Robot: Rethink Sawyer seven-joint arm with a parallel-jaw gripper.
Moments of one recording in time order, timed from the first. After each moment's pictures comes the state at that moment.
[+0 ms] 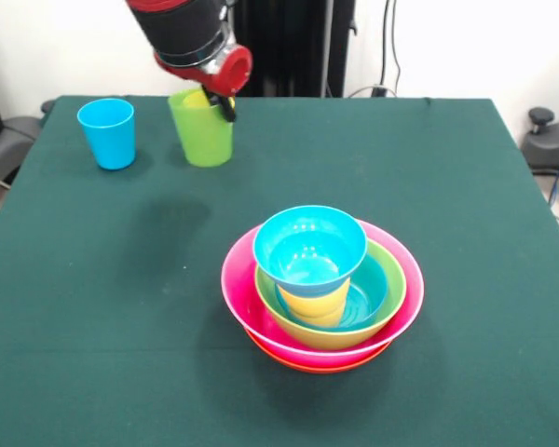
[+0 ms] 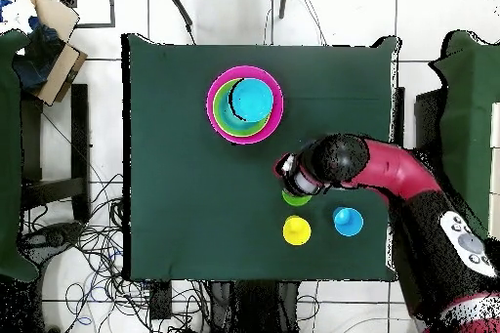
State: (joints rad) arm -0.76 -0.64 0.46 1.68 -0.30 0.98 2.25
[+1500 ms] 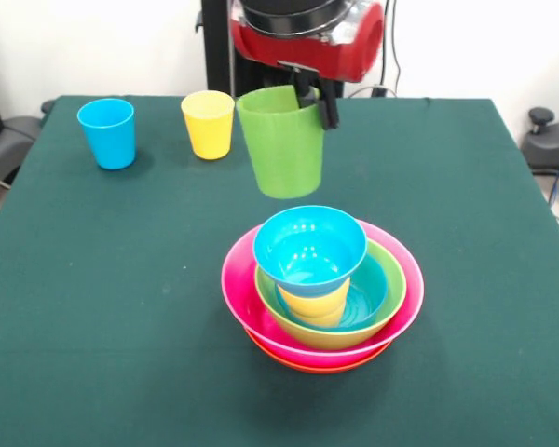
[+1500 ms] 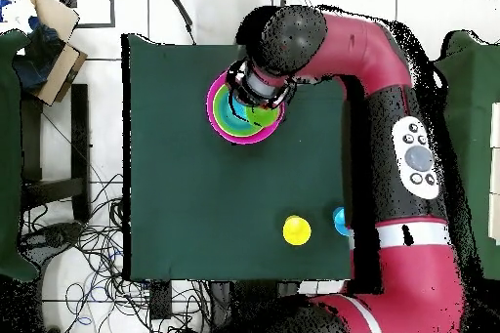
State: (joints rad) arm -0.49 -0.56 0.51 1.10 -0.25 1.37 2.25
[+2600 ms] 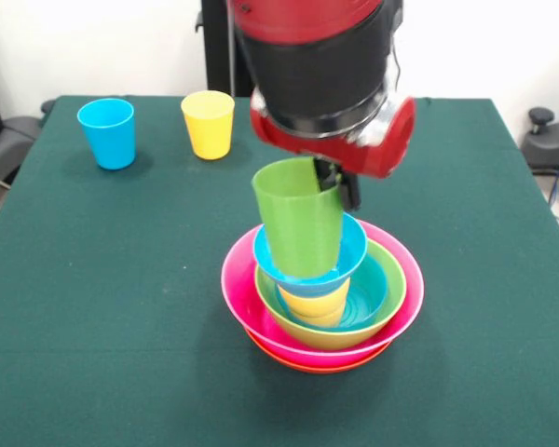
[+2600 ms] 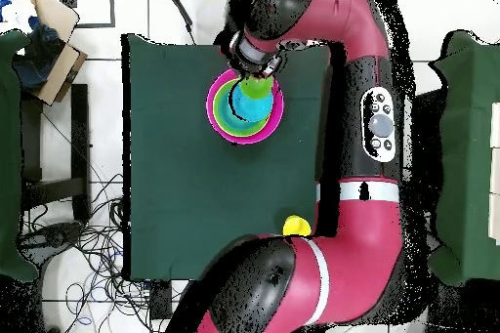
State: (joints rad) arm -0.39 -0.33 0.51 0.69 -0.30 1.52 2.25
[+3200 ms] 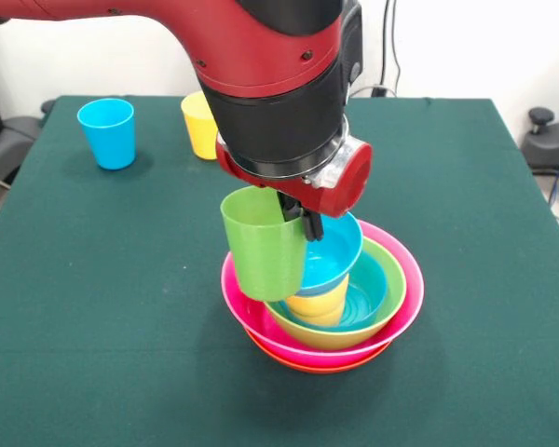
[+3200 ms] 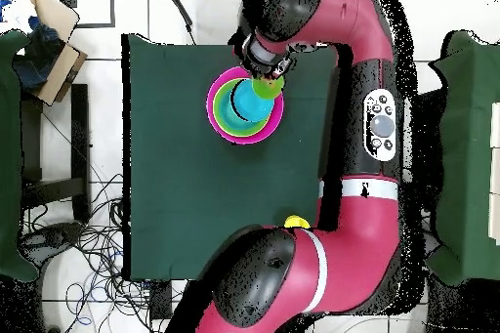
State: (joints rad) arm -0.39 -0.28 0.48 0.64 -0.32 1.52 2.25
